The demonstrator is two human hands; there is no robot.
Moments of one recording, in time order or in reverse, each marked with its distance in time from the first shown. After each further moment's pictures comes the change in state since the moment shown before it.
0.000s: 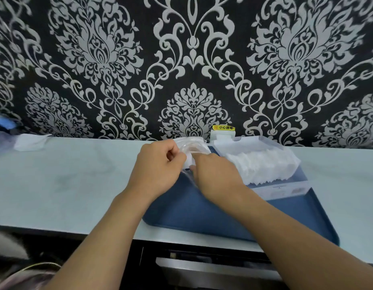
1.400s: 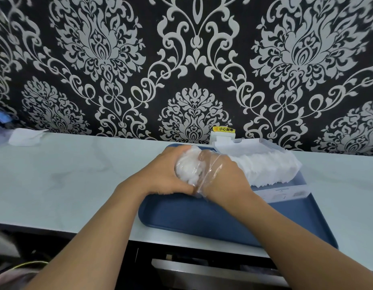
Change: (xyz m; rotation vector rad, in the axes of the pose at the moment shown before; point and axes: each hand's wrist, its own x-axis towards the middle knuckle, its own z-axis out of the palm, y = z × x) left_hand 0.020 -0.035 0.019 -0.022 -0.524 -0.012; right_hand -0.004 0.006 -0.013 0.143 -0.106 0.108
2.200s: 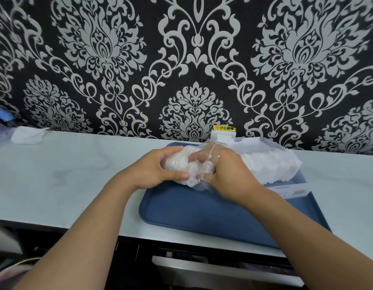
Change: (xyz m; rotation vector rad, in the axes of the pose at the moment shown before) left_hand 0.000 -0.028 -0.015 -0.249 -0.038 -0.085; right_hand 0.000 0.021 -0.006 0.317 0.064 -0.224
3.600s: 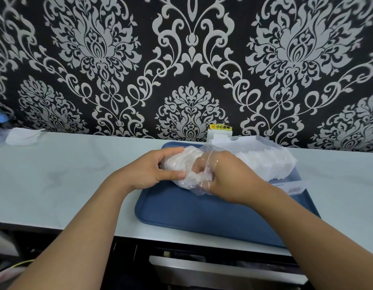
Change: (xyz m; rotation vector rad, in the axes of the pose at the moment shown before) left_hand -0.001 0.004 0.002 -0.058 -0.070 -0.003; right_hand -0.008 0.006 -0.012 -0.142 -0.142 -0.106
